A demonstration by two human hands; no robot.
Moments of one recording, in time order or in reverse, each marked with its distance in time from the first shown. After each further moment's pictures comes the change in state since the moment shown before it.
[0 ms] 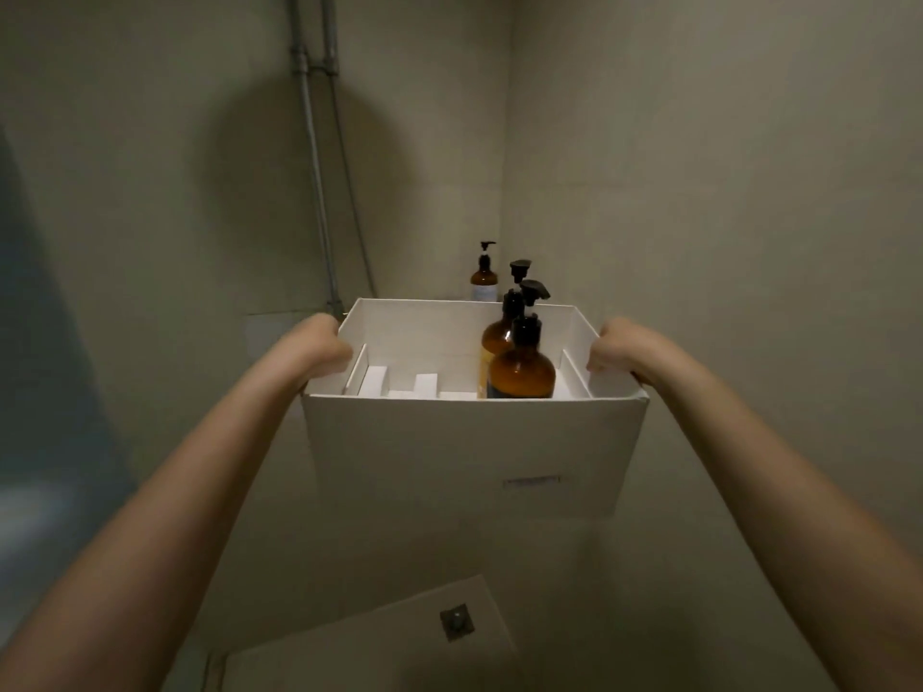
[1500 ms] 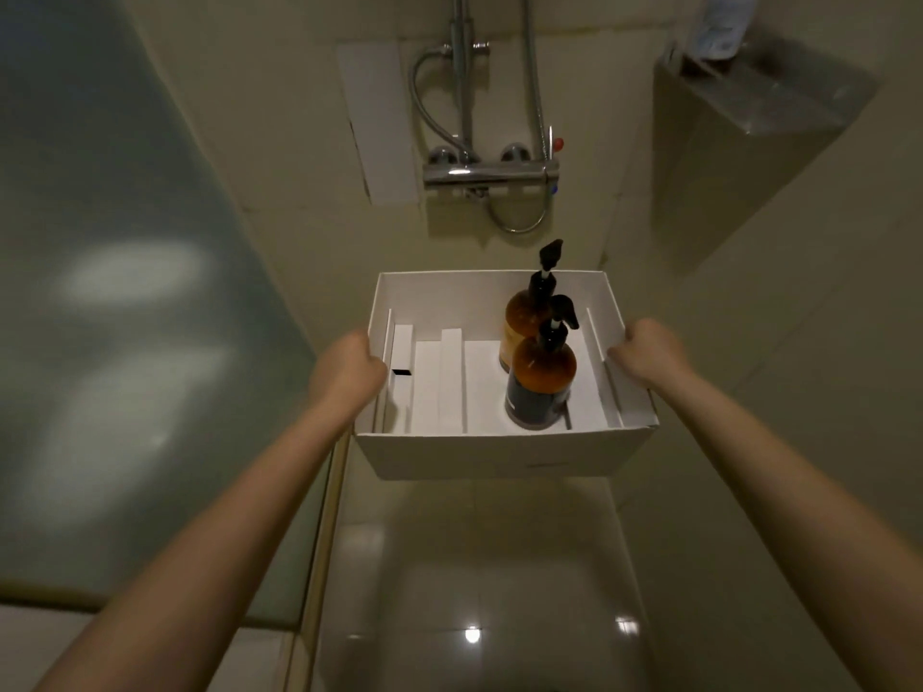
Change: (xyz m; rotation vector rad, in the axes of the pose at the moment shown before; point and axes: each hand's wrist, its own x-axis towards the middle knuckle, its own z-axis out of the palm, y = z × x) left_hand -0.003 -0.246 0.205 0.136 0.060 -0.395; right_hand 0.125 0.031 0.337 -0.103 -0.246 -0.160
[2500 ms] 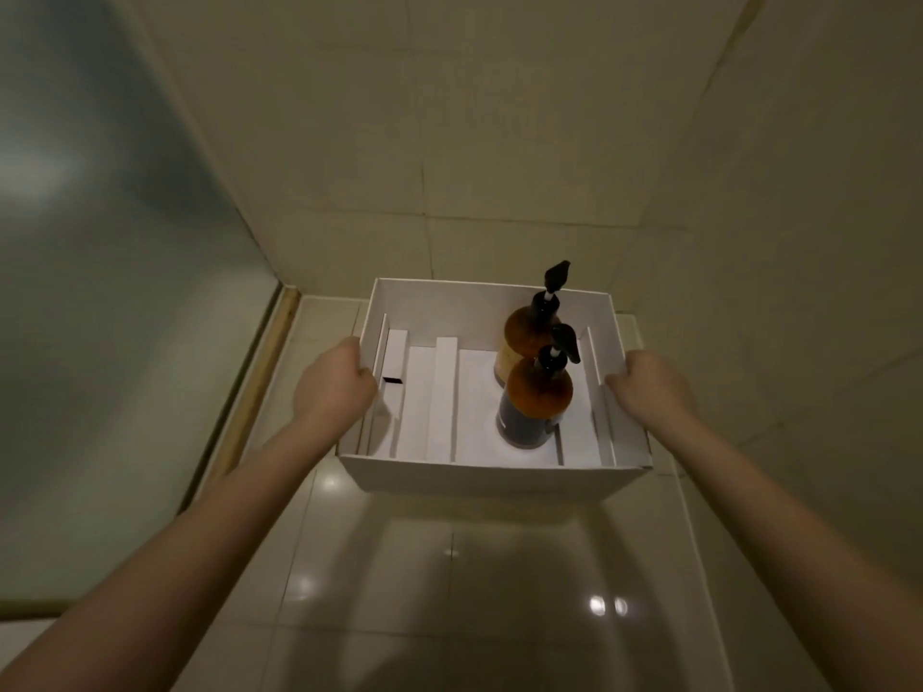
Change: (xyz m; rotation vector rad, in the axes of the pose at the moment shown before) left_hand 0.048 -0.223 0.502 0.009 -0.048 -0.069; right_hand 0.167 0.241 0.491 -0.030 -0.035 -0.081
